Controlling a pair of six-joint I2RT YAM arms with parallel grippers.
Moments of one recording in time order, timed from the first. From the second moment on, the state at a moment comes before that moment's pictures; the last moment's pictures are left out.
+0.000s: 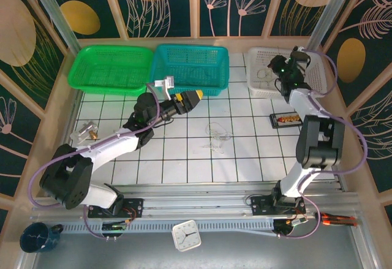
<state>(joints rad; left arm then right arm) -0.60 1.42 0.77 0.64 0.38 -0.92 -0.07 1.75 1.25 0.16 -0.15 0.68</state>
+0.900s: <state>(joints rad) -0.58 1.36 0.68 0.54 0.28 -0.91 0.41 1.39 0.85 0.00 -0.16 0.59</state>
